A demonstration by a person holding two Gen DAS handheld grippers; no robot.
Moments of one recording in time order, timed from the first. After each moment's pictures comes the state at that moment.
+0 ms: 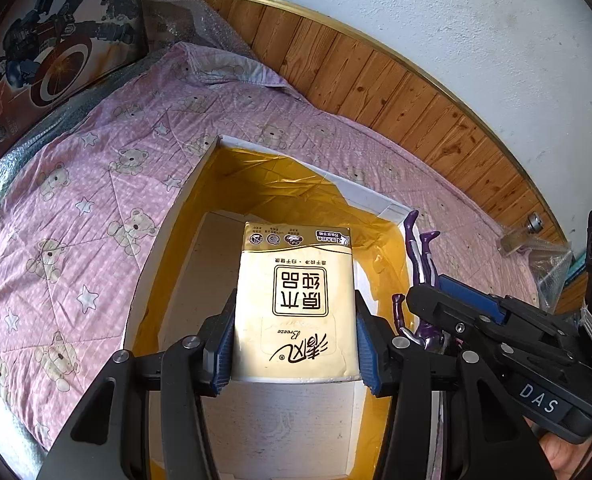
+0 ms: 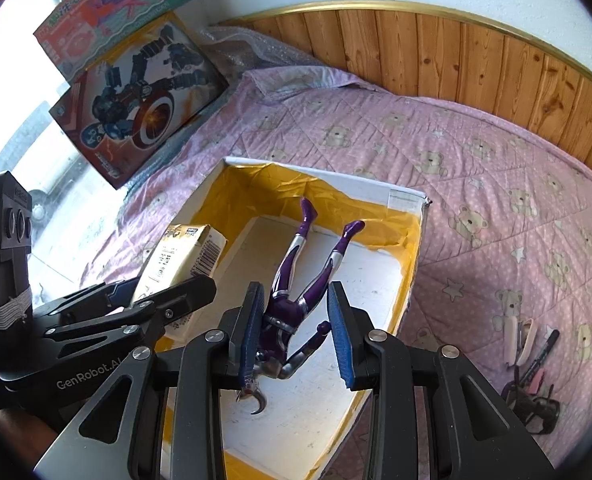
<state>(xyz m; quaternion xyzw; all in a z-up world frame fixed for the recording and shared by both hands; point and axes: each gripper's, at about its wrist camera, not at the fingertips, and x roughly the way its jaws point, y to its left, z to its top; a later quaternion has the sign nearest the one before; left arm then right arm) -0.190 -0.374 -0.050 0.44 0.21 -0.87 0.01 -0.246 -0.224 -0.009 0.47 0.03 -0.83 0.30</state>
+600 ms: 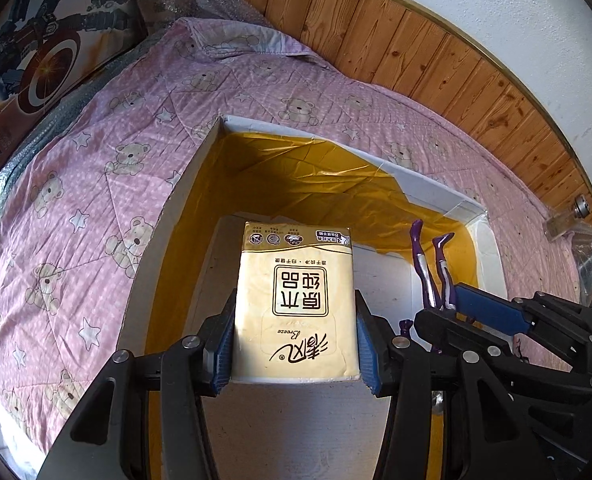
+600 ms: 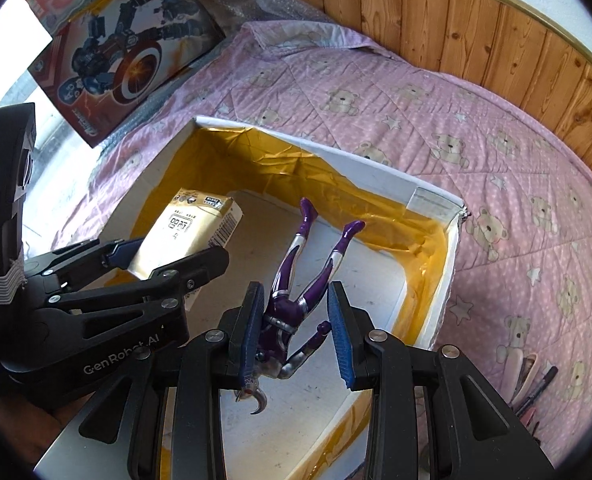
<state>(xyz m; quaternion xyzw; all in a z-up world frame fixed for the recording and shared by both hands) -0.250 -0.376 -0.097 0.50 0.17 -0.85 0.05 -0.291 -0.257 -0.052 0.52 0.10 -0.79 0.30</state>
